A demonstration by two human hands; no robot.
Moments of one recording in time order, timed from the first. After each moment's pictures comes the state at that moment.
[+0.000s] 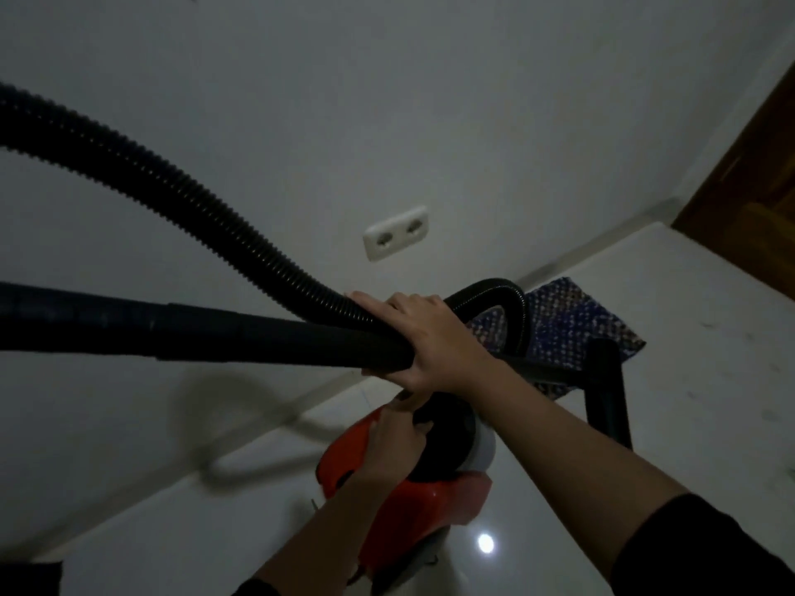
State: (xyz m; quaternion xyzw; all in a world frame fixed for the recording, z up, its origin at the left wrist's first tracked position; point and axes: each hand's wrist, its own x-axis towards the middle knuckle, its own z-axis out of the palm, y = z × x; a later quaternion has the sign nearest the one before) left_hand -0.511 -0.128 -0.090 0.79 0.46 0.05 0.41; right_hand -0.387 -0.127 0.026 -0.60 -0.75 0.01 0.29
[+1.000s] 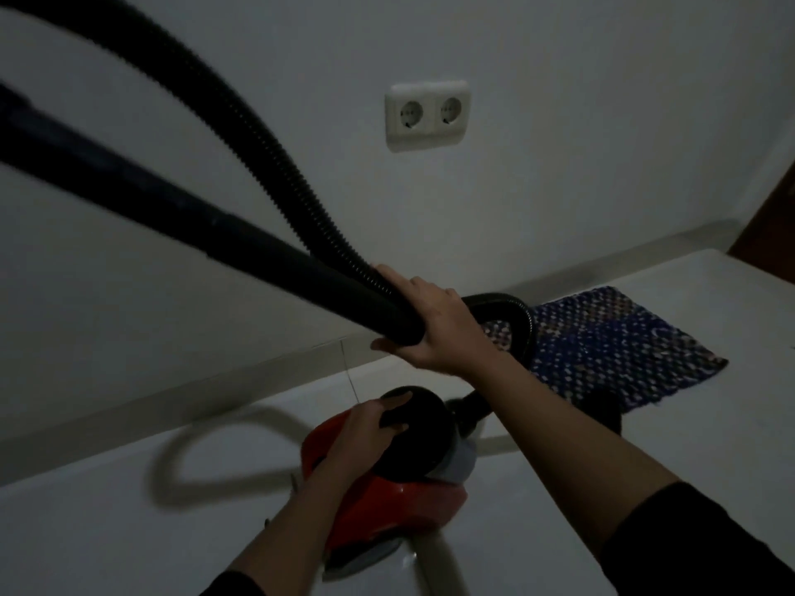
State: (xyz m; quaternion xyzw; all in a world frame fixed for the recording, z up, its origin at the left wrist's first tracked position) left_hand -0.554 -0.093 -0.410 0.80 0.40 0.14 0.42; right_hand -0.403 -0.111 -0.290 -0.60 -0.74 -0.04 0.30
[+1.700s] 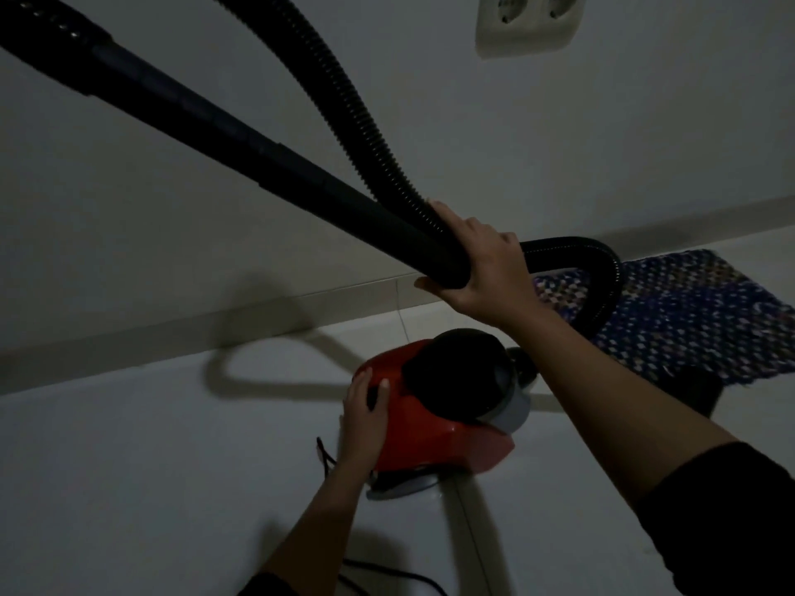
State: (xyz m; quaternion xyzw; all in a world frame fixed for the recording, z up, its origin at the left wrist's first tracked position) left_hand -0.619 -0.120 -0.486 0.56 0.61 0.32 0.46; right_hand -0.428 -0.088 -0.325 -0.62 -0.71 -0.07 0.32
